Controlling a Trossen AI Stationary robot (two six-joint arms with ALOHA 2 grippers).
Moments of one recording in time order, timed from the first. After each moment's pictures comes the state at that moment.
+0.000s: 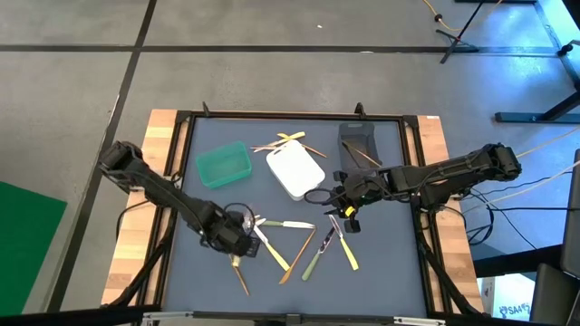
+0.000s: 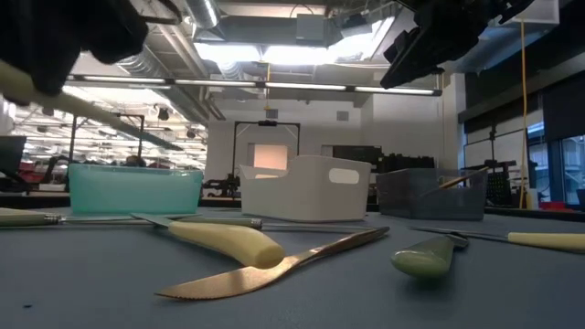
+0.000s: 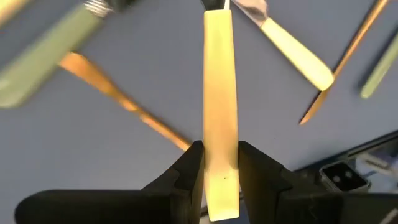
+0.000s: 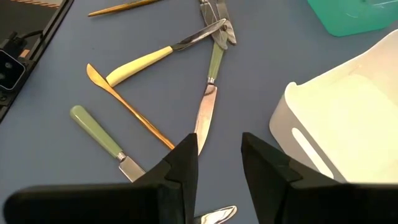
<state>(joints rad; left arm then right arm) -0.50 1.54 1.09 -0.77 0.07 -1.89 0.18 1.30 0.91 -0.35 -0.03 0.00</state>
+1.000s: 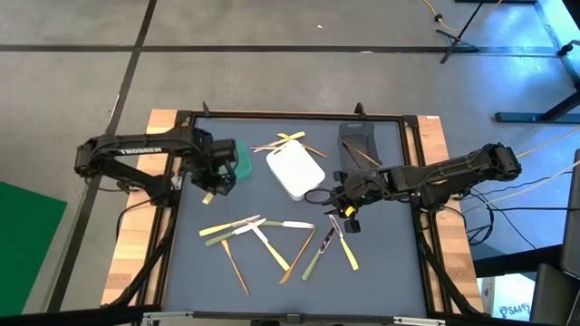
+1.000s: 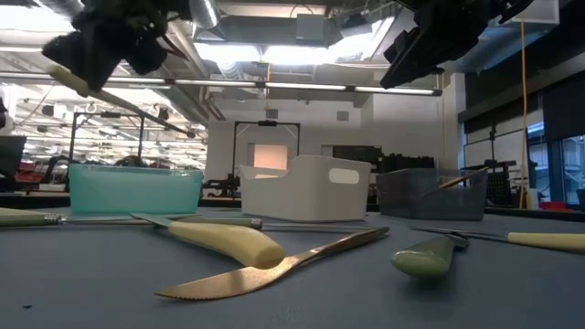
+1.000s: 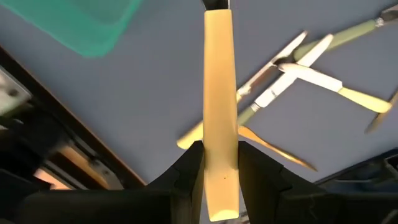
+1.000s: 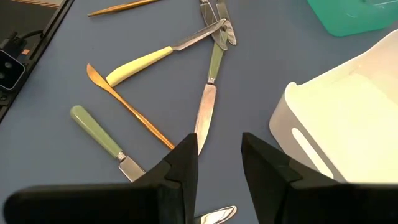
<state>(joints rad) 0.22 1.25 1.10 -1.39 0.27 -0.93 0.18 1.30 0.91 -0.35 -0.03 -0.01</state>
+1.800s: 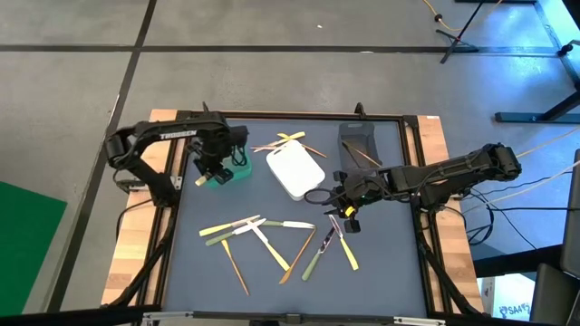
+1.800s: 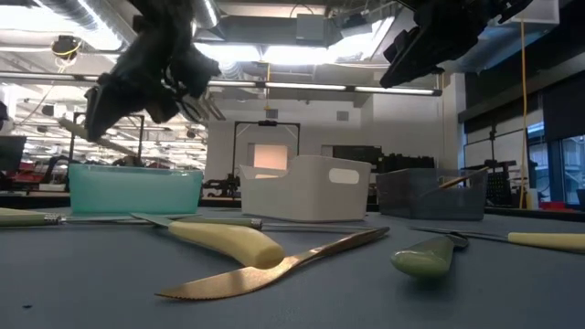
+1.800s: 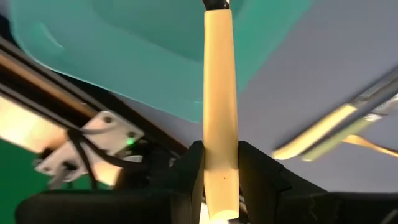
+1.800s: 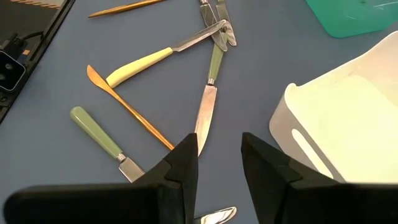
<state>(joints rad) 0.50 1.55 1.10 -1.53 0.11 -0.38 0.18 1.30 0.91 -0.35 -0.03 -0.01</state>
